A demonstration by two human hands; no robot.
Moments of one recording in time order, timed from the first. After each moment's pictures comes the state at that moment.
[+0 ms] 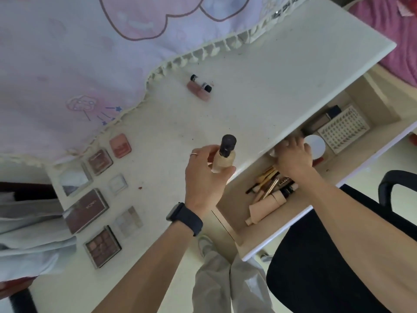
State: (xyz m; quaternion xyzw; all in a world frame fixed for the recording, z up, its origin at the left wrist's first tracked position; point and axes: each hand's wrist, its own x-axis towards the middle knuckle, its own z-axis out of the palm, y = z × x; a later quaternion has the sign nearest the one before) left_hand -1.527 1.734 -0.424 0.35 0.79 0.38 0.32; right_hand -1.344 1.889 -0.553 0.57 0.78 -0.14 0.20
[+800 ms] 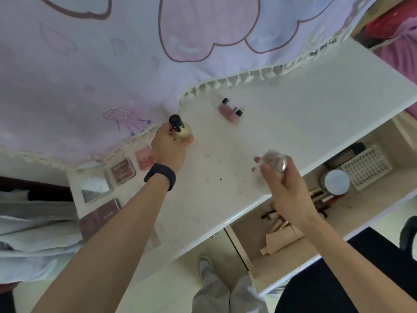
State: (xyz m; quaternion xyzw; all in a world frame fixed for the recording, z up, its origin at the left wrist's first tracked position) left_hand -1.698 1.785 -0.443 0.24 0.85 0.42 0.20; right_hand -1.418 1.815 -0.417 0.47 0.63 -0.58 -0.22
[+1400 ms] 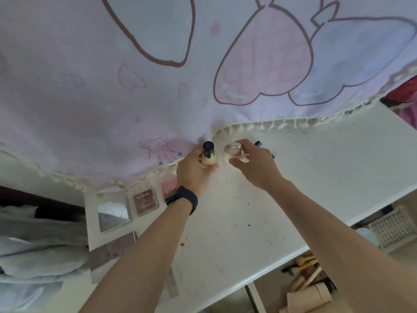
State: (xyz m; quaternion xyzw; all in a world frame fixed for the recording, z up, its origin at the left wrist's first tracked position) left_hand -1.745 1.799 -0.455 0.31 0.85 0.39 0.20; right_hand -1.603 1.917 -0.438 0.39 0.83 -0.39 -0.11
